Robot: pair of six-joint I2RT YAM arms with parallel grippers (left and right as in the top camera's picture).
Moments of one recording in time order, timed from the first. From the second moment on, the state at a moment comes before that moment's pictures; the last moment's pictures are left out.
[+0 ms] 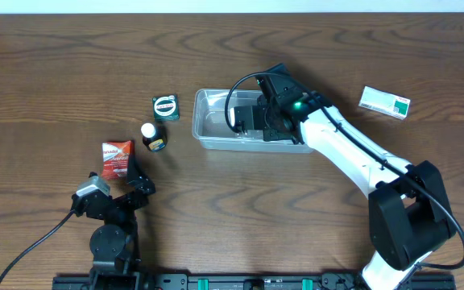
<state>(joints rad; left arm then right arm) -0.07 0.01 0.03 -0.10 -0.32 -0.40 0.52 1.85 1.35 -0.60 0.00 -1.15</state>
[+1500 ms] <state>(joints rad) -0.07 0.01 0.03 -0.10 -0.32 -0.40 0.44 1.85 1.31 -0.58 -0.03 -1.15</state>
